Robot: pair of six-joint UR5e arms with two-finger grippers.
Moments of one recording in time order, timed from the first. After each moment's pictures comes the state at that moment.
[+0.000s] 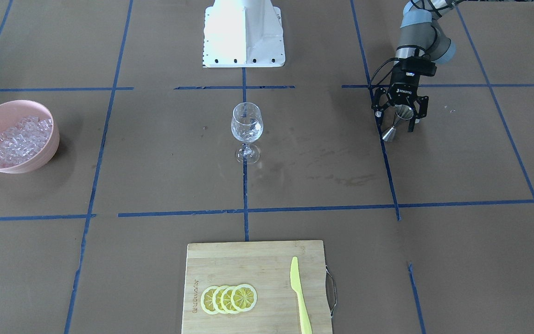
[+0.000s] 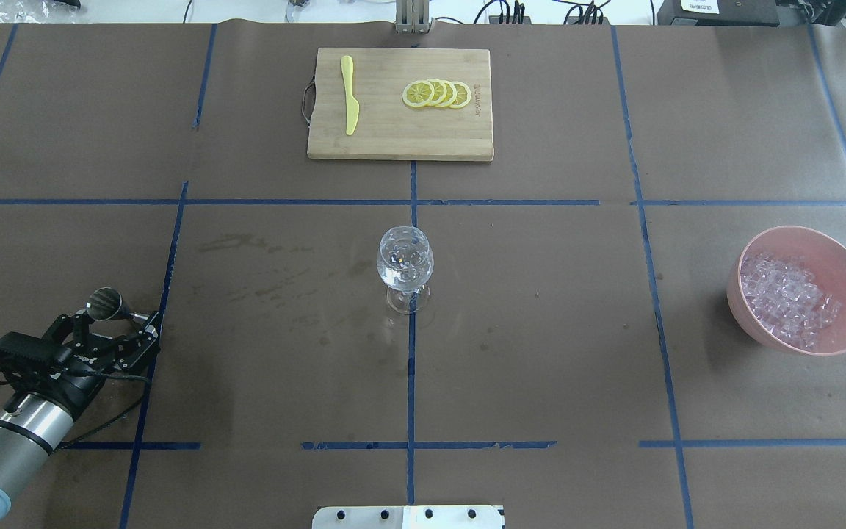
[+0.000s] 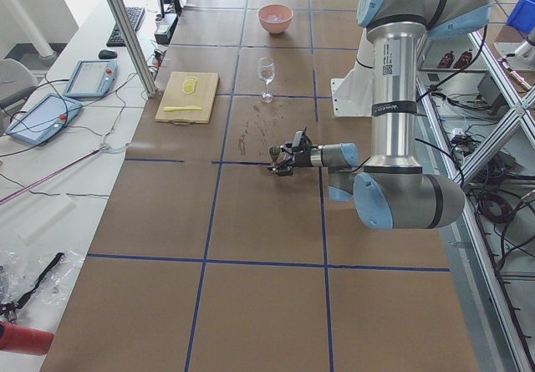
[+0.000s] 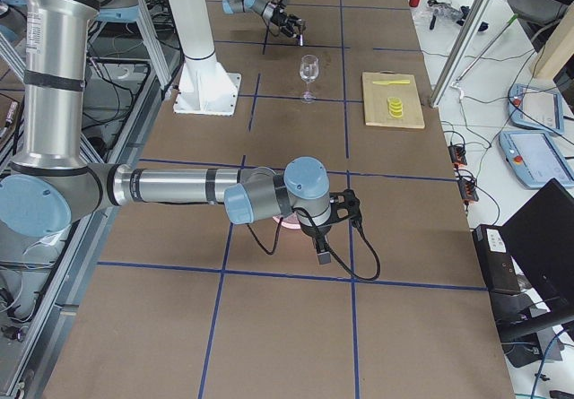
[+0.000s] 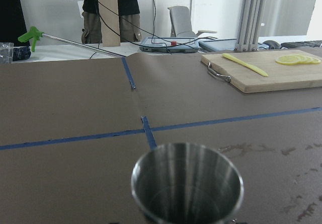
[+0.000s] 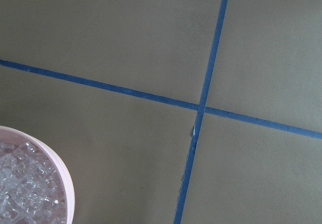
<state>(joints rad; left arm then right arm) -0.11 -1.45 -1.59 -3.01 -0.59 -0.99 1.54 -1.71 1.75 -1.32 2.35 0.00</state>
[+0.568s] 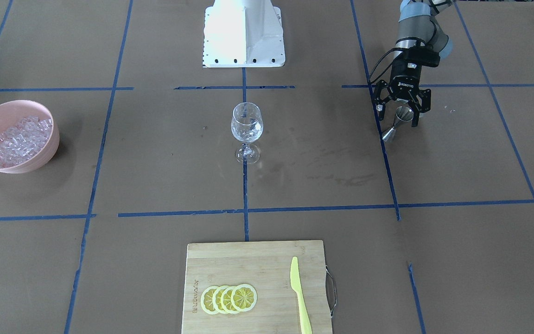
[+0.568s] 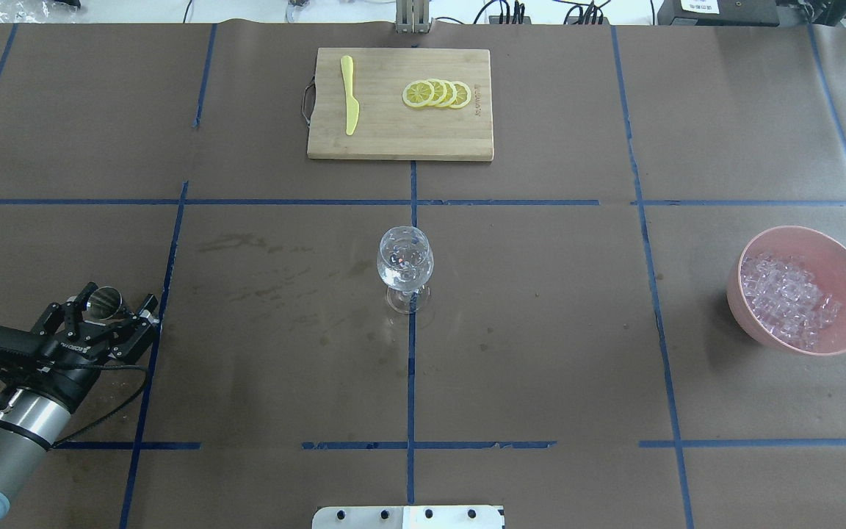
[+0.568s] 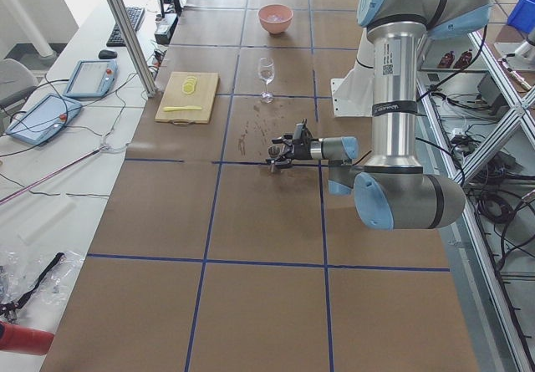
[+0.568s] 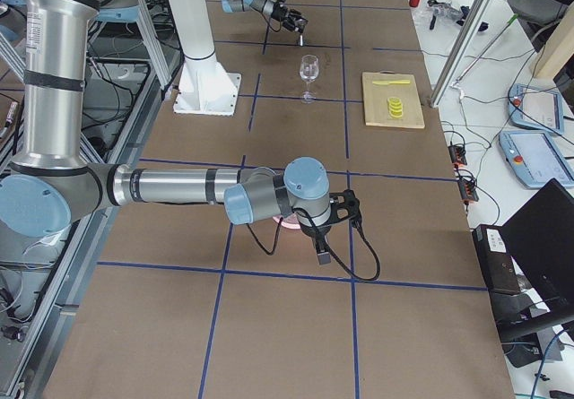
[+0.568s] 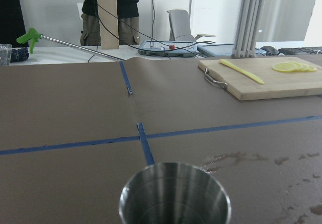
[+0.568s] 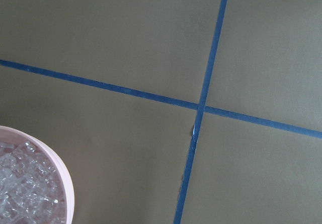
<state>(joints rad) -0.12 -1.44 -1.66 -3.01 -0.51 -0.97 1.54 -1.71 1.75 -1.32 2.35 0.00</state>
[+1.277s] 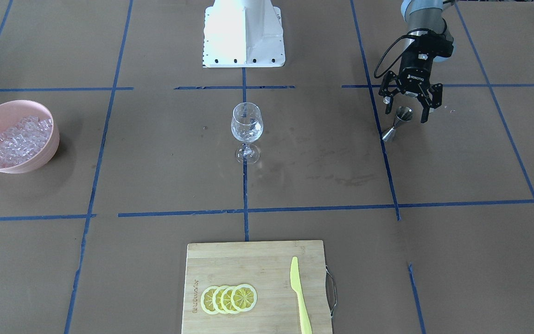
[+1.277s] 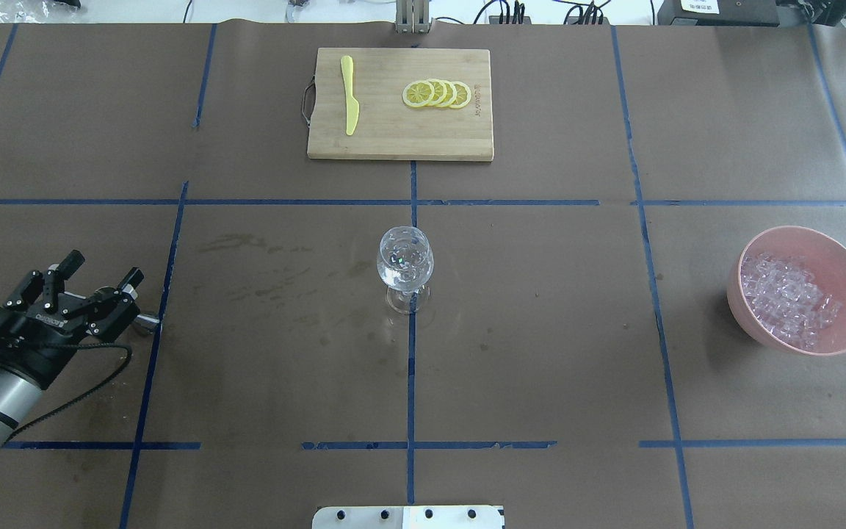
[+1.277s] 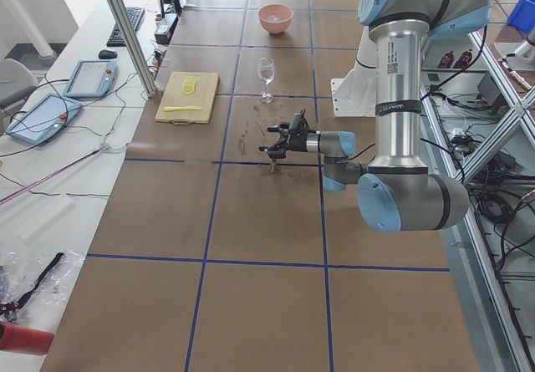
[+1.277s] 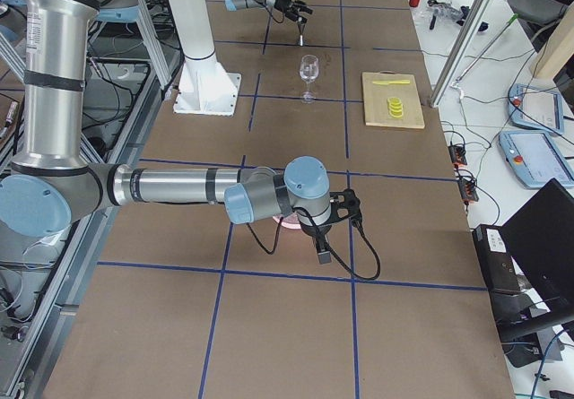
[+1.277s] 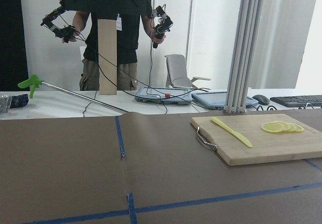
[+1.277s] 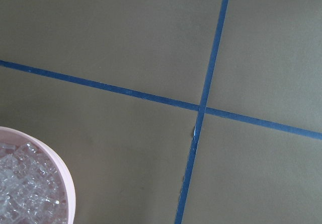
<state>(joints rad) -0.23 -1.43 -1.70 -3.18 -0.65 -0.76 1.54 -1.71 1.75 -1.32 2.35 0.01</state>
